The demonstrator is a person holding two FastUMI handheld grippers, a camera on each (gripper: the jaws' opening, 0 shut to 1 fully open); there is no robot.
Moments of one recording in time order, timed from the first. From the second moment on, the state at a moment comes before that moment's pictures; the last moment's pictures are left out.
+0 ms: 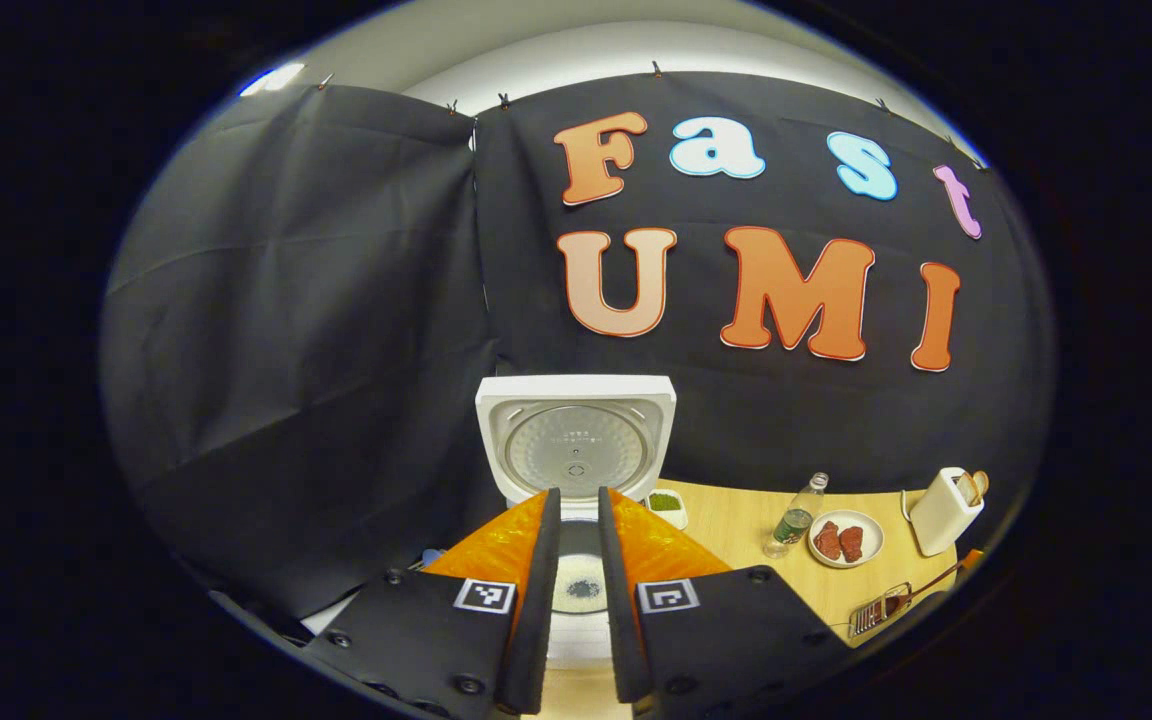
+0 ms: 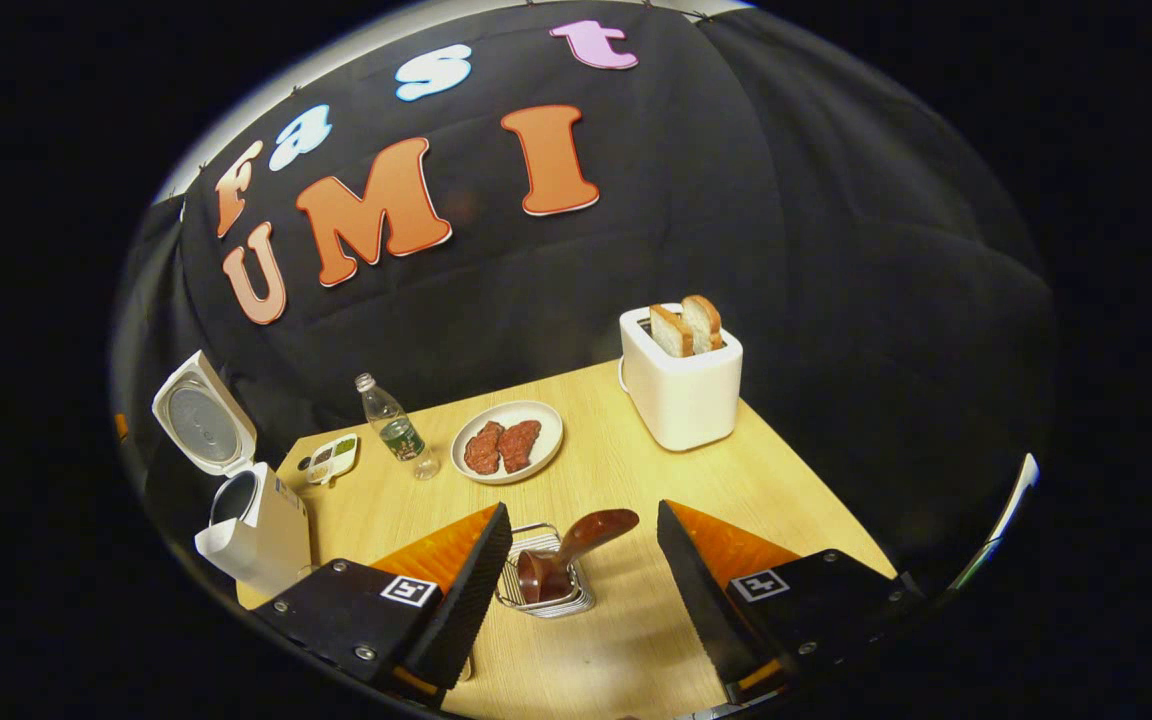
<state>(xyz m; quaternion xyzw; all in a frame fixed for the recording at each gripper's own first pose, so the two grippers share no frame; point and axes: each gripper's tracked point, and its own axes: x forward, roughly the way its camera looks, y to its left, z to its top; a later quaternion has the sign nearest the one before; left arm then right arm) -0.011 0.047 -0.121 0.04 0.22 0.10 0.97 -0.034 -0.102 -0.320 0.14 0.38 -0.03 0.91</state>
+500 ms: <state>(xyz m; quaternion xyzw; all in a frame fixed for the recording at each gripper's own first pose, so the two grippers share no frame) -0.049 0.029 -0.108 0.06 0.20 0.12 0.97 -0.020 -0.067 -0.379 0.23 0.44 0.02 0.87</state>
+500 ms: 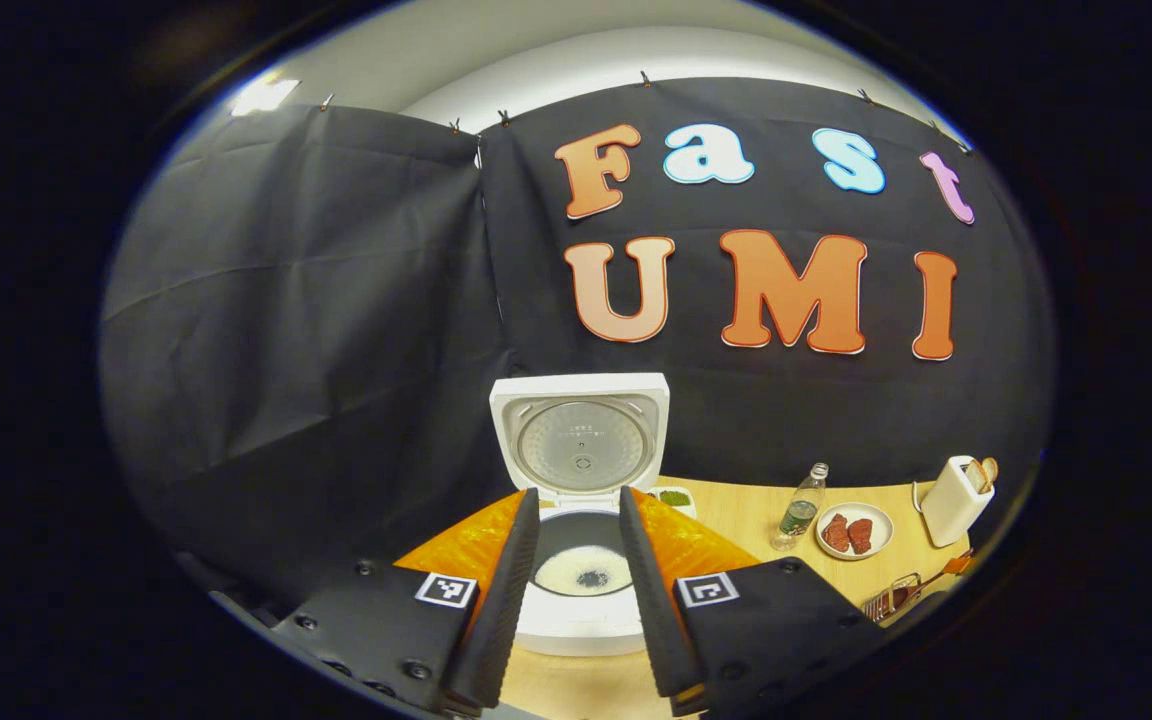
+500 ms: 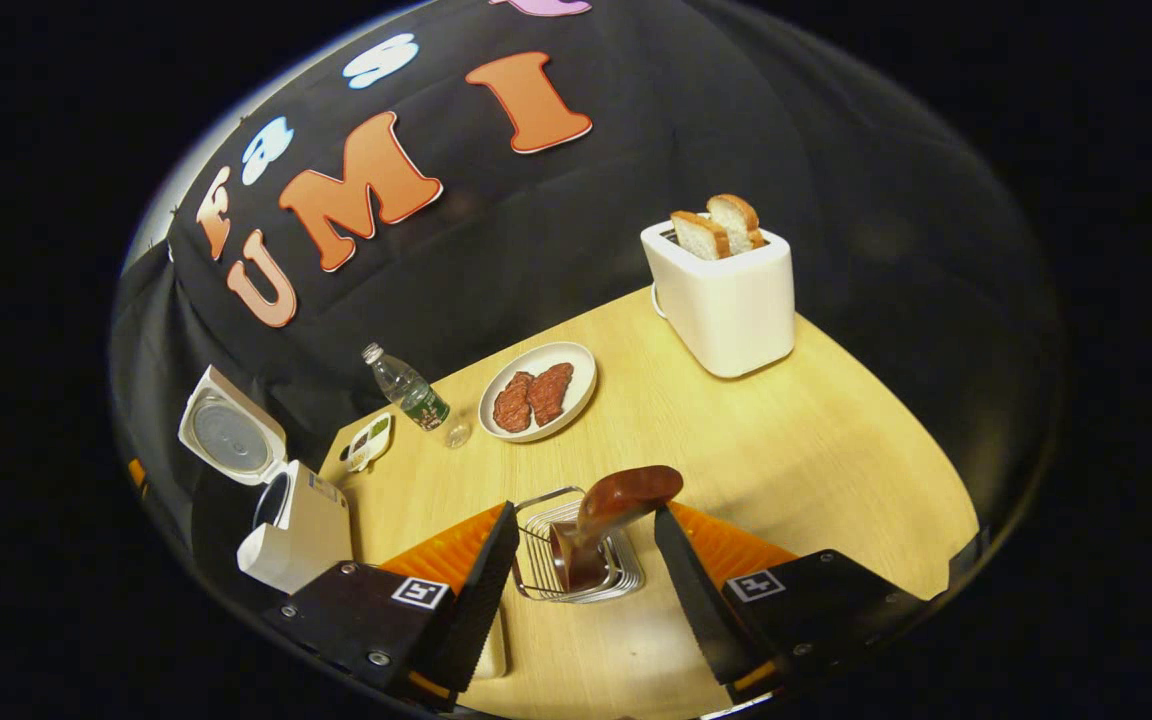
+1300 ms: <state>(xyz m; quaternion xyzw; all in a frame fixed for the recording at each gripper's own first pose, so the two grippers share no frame) -0.047 0.051 -0.099 0.08 0.19 0.12 0.97 -0.006 -0.051 -0.394 0.19 0.43 0.02 0.88</state>
